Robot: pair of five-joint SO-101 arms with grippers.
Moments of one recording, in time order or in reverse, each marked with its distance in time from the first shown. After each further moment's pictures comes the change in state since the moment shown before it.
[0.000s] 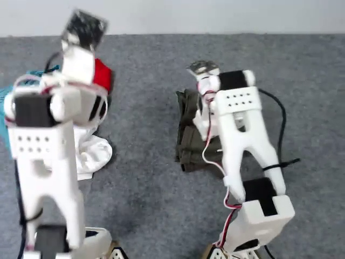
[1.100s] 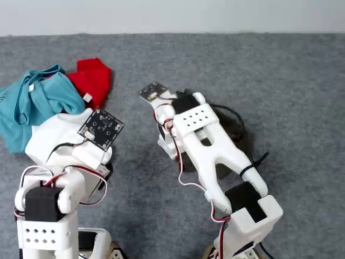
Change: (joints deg) left arm 0.0 -44.1 52.8 -7.9 -9.8; right arm -15.4 0.0 14.2 -17.1 0.0
